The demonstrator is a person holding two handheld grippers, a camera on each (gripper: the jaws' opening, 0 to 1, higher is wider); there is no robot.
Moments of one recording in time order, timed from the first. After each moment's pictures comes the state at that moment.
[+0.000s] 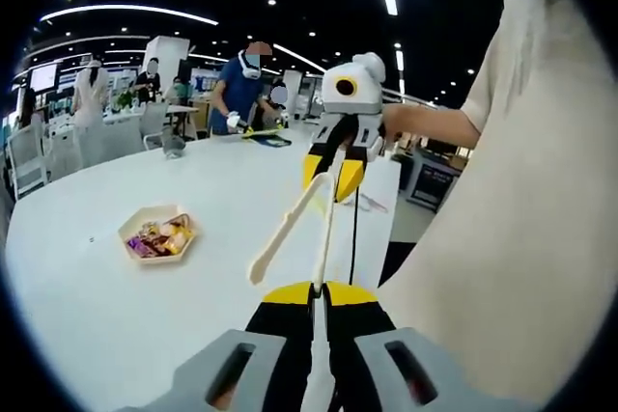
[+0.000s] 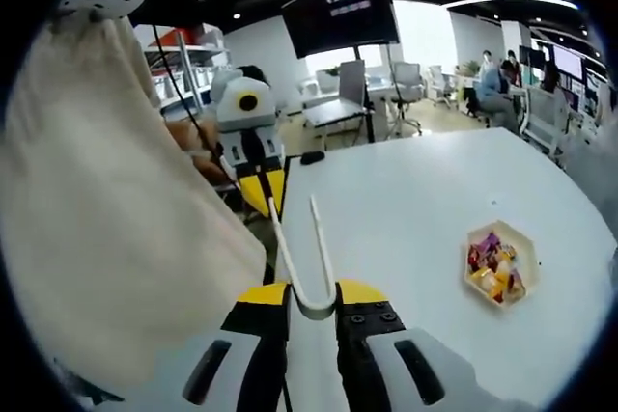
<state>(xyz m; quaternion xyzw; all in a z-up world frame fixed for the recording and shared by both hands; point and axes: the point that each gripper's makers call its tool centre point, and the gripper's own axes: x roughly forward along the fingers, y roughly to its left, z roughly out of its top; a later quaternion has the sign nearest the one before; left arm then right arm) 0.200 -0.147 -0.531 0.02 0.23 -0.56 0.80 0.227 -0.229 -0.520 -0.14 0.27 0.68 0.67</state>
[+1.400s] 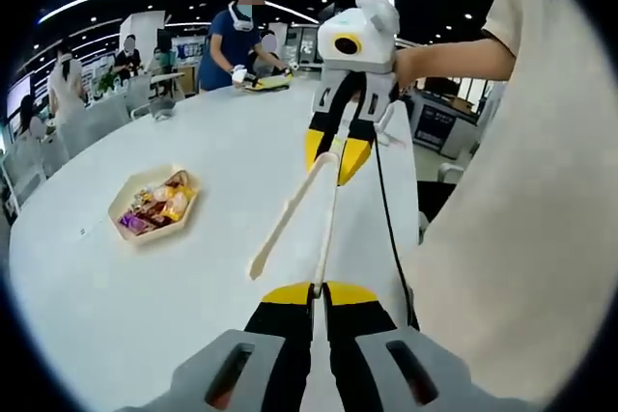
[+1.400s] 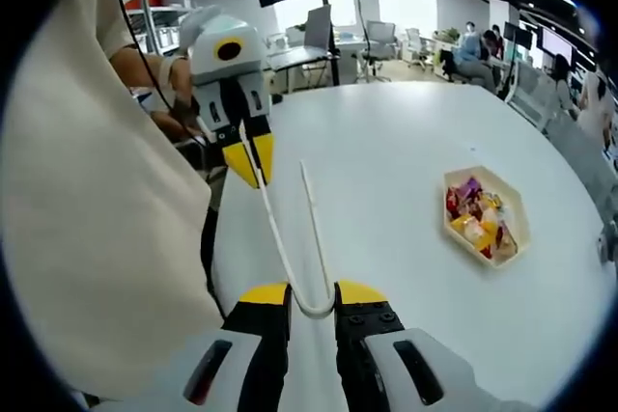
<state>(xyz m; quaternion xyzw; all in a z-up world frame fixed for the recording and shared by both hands) 0.250 -0.157 -0.633 0.14 0.31 -0.56 0.76 0.273 -0.246 -0.630 -0.21 0.34 0.61 0.68</state>
